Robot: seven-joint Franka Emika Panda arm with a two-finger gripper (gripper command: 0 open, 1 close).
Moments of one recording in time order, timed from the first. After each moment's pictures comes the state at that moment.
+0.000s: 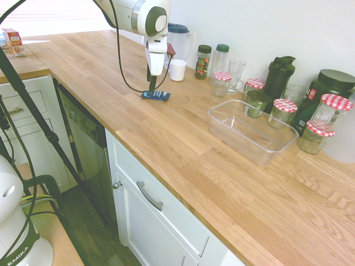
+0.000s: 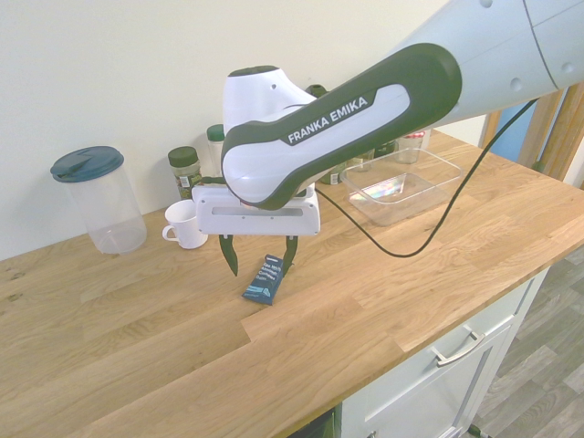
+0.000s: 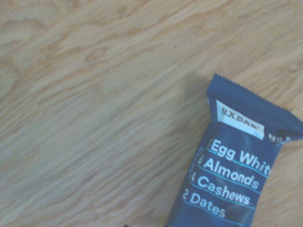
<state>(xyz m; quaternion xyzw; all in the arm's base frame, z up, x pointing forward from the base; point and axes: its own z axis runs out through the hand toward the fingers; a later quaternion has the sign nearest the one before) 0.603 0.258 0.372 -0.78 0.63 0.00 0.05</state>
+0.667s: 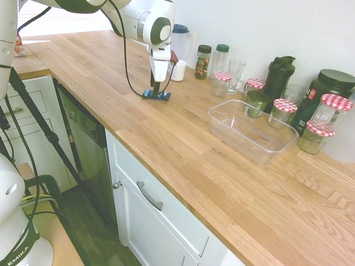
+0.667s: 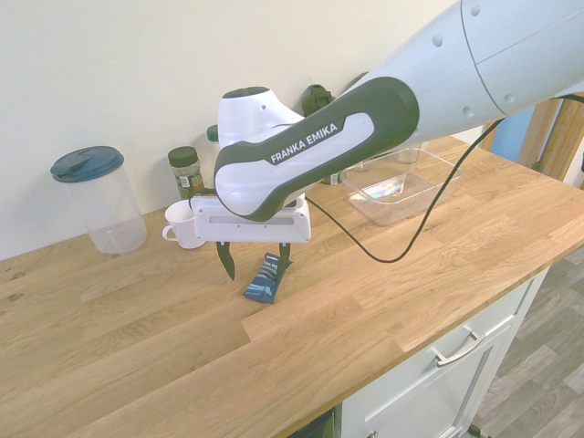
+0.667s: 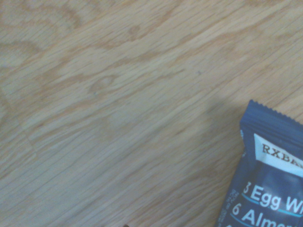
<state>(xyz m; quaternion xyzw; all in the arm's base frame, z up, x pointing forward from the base) 0.624 0.255 0.342 -0.77 0.63 0.01 0.04</state>
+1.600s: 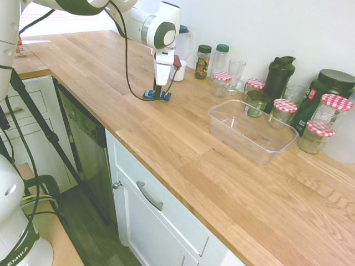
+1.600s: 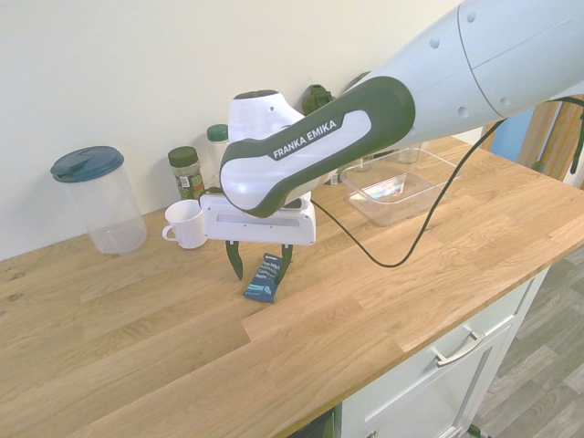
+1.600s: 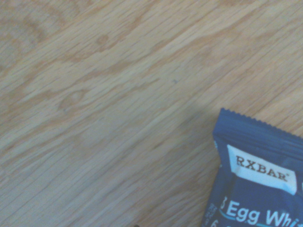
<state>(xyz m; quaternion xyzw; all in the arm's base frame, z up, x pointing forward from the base) 0.629 0.241 0.333 -0.75 0.66 0.03 0.04</state>
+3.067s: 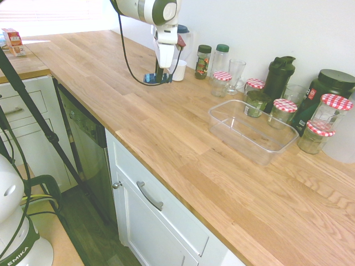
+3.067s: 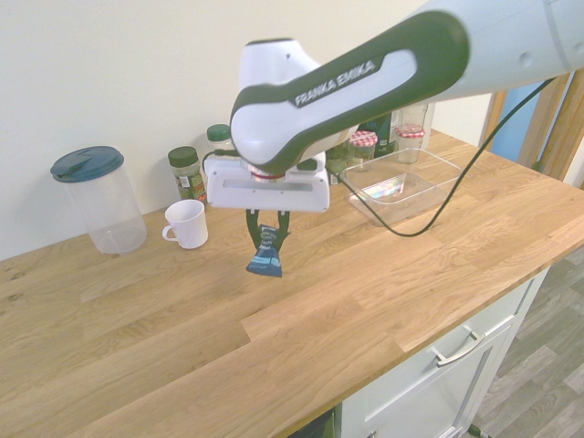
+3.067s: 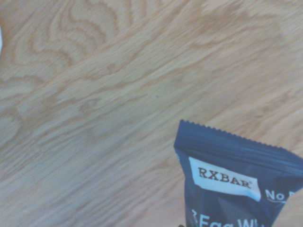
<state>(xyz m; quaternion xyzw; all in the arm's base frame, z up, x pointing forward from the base) 0.590 0.204 0.433 -0.78 0.62 0.00 0.06</state>
